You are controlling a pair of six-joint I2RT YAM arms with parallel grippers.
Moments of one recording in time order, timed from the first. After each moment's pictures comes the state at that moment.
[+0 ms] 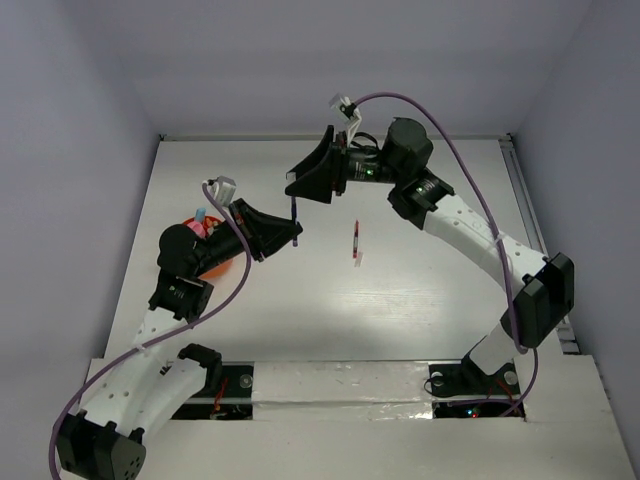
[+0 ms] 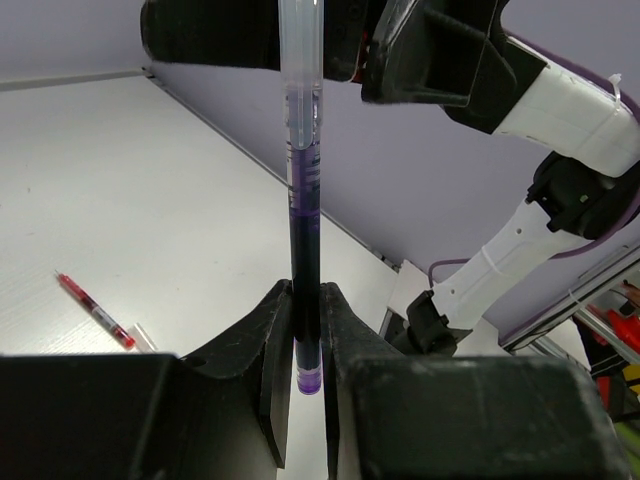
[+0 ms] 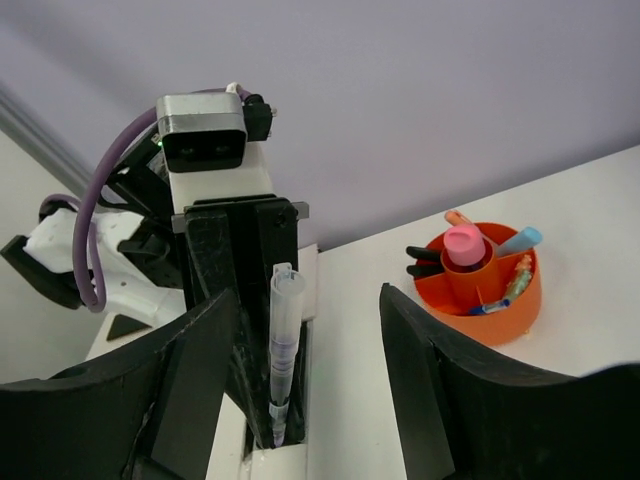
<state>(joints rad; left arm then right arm) -0.35 0.76 0.65 0.35 0.72 -0.70 0.68 1.59 1.53 0.27 -0.85 0.57</state>
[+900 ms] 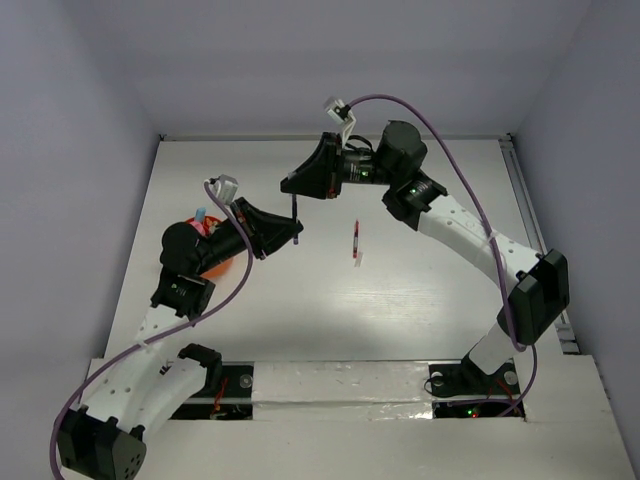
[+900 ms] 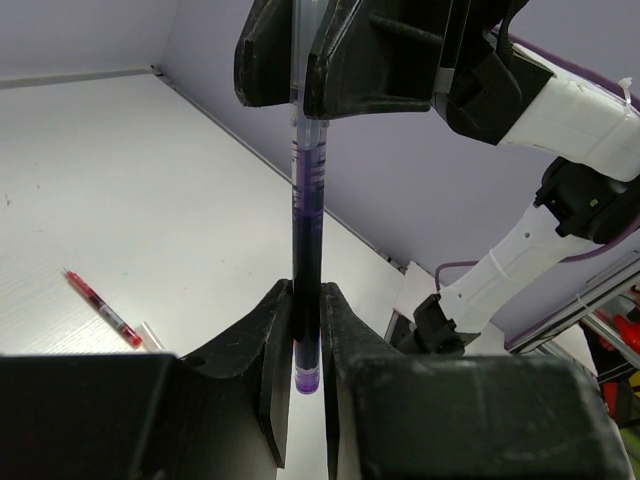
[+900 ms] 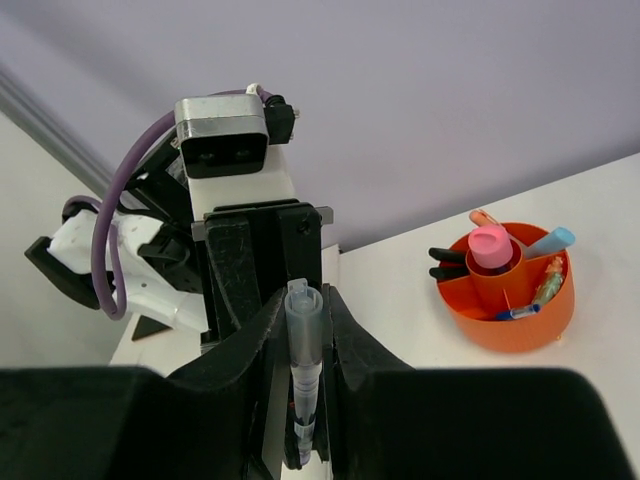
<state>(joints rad) -0.35 0.77 0.65 0.36 0.71 -0.70 0.70 1.63 1.53 0.33 -0.85 0.63</state>
